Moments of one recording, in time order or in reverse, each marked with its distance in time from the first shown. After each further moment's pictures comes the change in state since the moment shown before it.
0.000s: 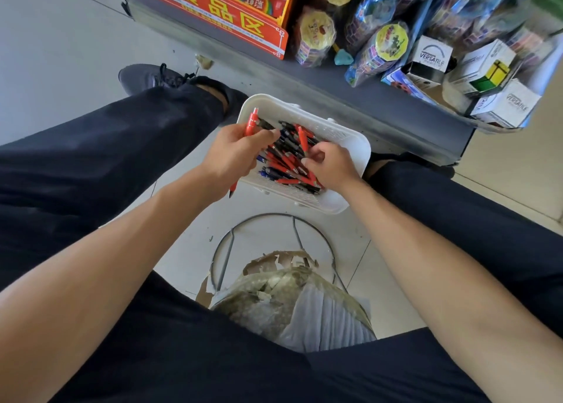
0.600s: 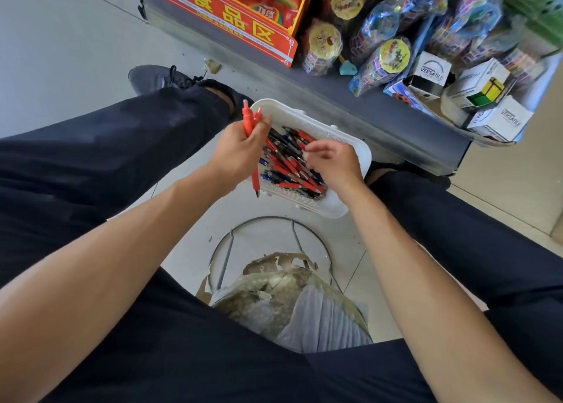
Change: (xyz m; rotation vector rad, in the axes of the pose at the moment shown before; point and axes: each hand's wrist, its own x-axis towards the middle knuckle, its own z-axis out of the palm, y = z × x) left_hand 0.000 0.003 0.005 0.118 0.189 0.128; right_hand -0.028 -0.041 -0.019 0.408 0.043 0.125
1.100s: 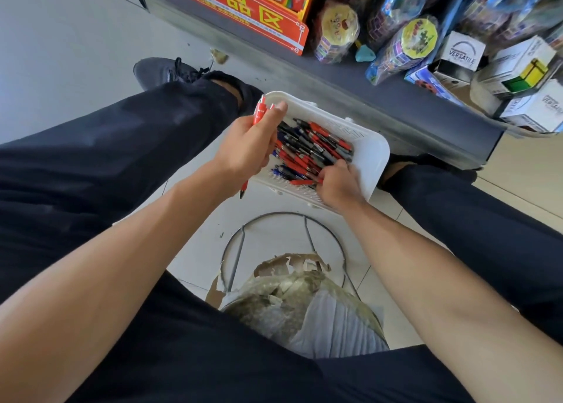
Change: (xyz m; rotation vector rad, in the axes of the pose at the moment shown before) left_hand 0.004 0.008 -0.004 -0.151 -0.155 -0.117; right_hand 0.033 0.081 0.037 -0.782 -0.108 0.037
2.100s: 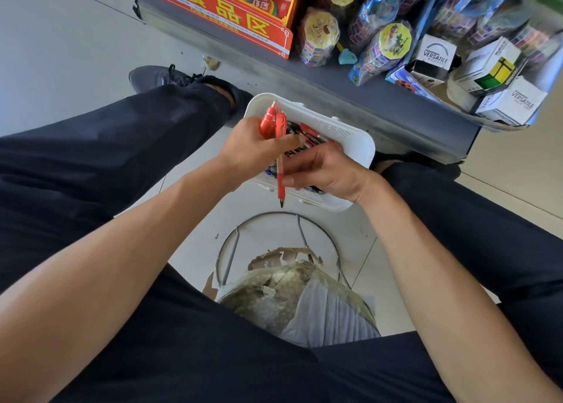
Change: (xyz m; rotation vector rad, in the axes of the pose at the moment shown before) left_hand -0.012 0.008 0.015 0.342 0.042 0.086; right_hand -0.068 -0.038 -0.093 0.933 -0.487 -0.477
